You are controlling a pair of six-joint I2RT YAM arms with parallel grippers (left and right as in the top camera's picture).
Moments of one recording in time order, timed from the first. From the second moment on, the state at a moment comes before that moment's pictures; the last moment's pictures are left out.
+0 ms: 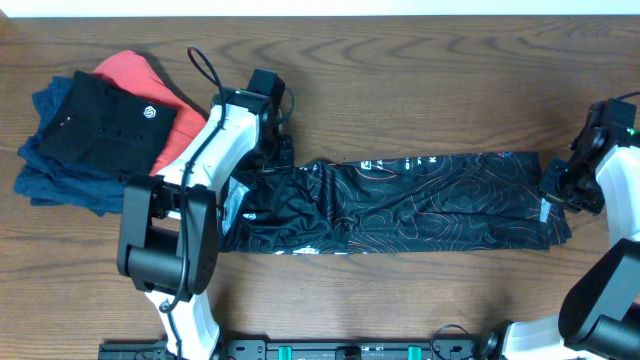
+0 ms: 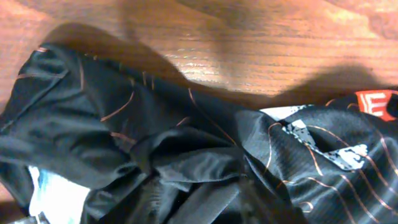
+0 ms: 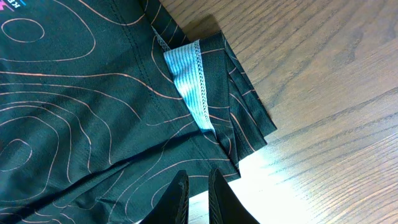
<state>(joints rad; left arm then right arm) -0.27 1.97 1.43 -0.99 0.12 -0.34 -0.37 1.66 1.20 -1.03 0.13 0.18</state>
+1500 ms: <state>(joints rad) -0.19 1.87 1.36 -1.23 0.01 -0.53 -0.37 1.66 1.20 -1.03 0.13 0.18</state>
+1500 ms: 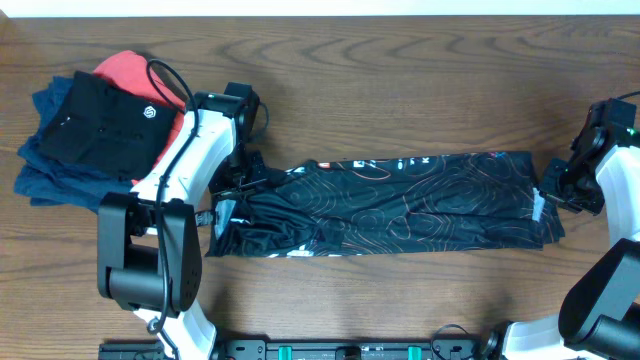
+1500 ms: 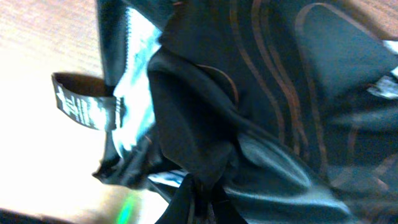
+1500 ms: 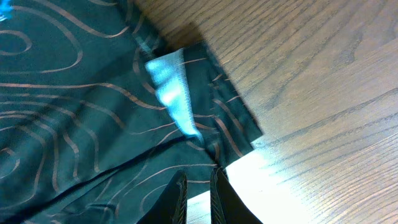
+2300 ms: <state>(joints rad) -0.20 1.87 1.15 -1.07 -0.04 -0.57 -0.37 1.71 1.20 -0.93 0.05 0.17</state>
